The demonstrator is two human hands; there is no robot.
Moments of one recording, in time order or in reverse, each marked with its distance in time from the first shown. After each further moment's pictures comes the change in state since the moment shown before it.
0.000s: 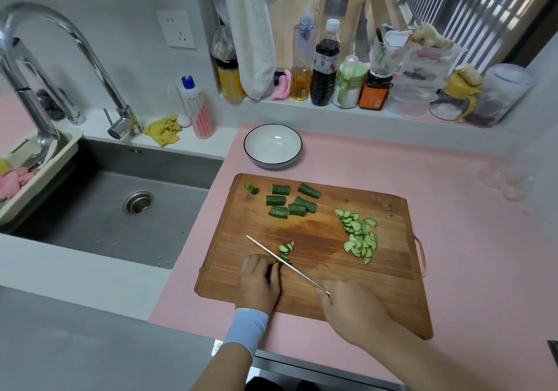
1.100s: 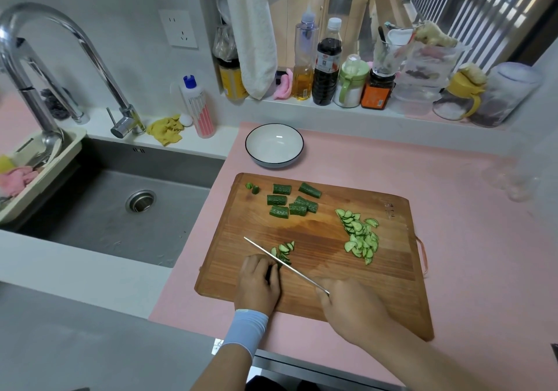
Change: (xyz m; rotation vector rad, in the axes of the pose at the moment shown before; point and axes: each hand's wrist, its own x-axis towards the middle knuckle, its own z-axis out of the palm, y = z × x) left_hand -0.003 0.001 0.001 0.000 -0.004 -0.017; right_hand 0.001 0.000 -0.004 -0.017 0.007 -0.021
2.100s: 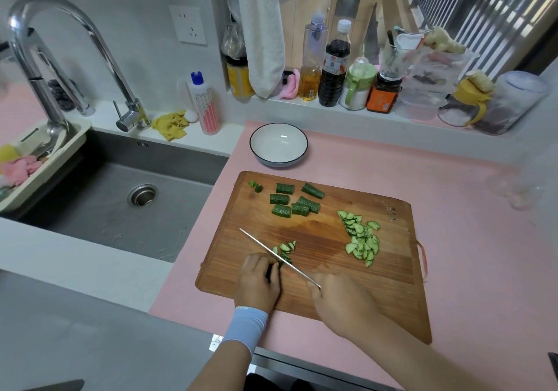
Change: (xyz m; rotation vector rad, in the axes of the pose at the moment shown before) left_hand 0.000 0.000 0.000 -0.003 0.012 -0.018; right_hand 0.015 -0.010 0.007 0.012 0.018 -0.008
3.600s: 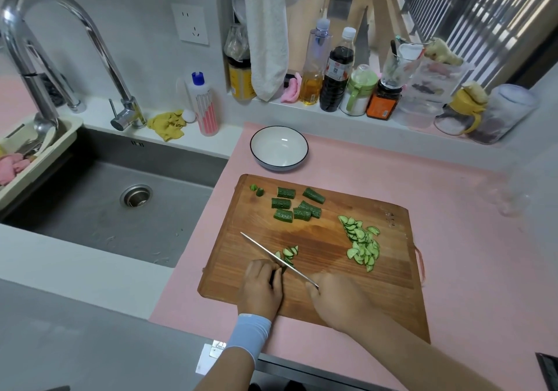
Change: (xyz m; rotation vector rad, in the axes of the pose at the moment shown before) left_hand 0.000 -0.006 0.000 -0.064 -0.009 -0.014; right_hand 0.015 -0.020 -0.007 -0.042 -0.093 0.040
